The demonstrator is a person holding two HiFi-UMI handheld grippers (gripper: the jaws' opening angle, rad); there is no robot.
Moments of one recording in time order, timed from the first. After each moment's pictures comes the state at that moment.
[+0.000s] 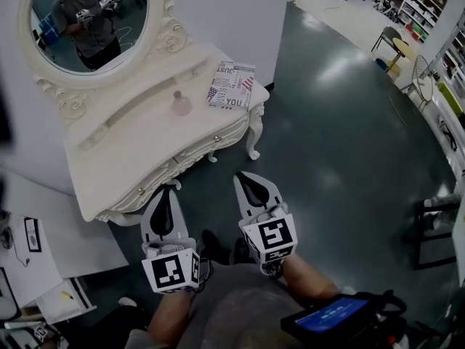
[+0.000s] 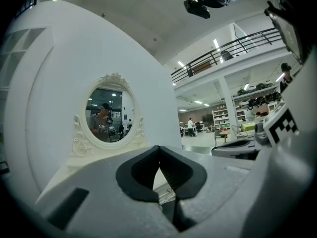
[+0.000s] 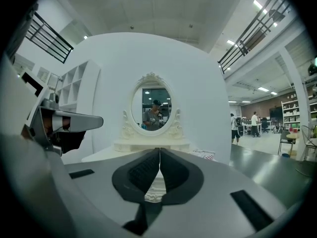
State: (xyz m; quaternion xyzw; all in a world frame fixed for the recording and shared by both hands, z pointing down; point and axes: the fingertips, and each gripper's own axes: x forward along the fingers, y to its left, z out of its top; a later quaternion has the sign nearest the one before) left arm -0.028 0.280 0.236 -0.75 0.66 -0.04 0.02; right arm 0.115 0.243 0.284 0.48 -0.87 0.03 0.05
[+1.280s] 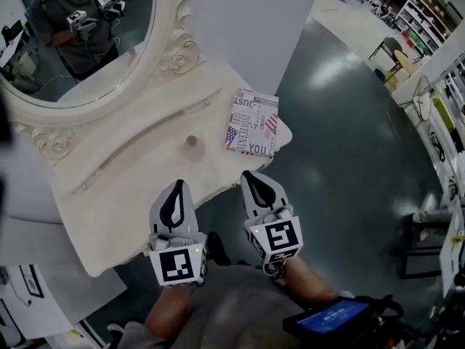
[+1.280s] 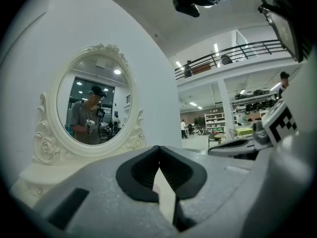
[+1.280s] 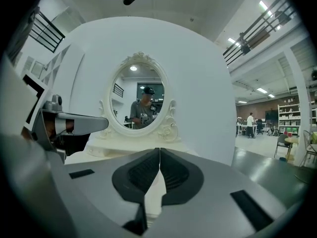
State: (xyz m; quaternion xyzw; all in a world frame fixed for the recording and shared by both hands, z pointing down) left arm -0.090 0.031 0.259 -0.79 0.61 -0.03 0.00; right arm 0.044 0.012 0.296 0.51 -0.85 0.04 0.08
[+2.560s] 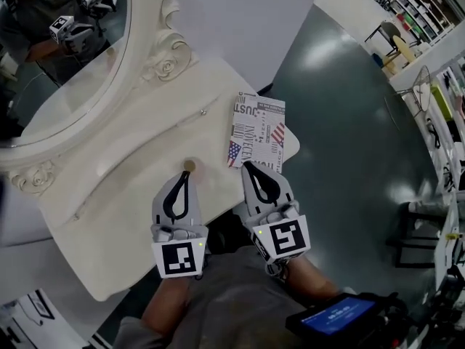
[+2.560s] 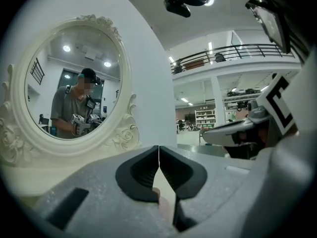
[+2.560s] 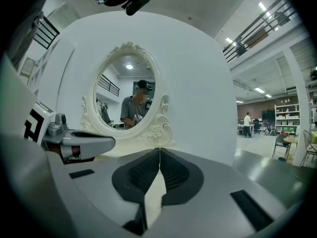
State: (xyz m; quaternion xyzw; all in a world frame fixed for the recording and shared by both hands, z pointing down) left arm -0.080 -0.095 0.305 -0.83 0.55 -0.06 -0.02; right arm 0.034 -0.100 0.297 0.53 -0.84 0.04 0.08
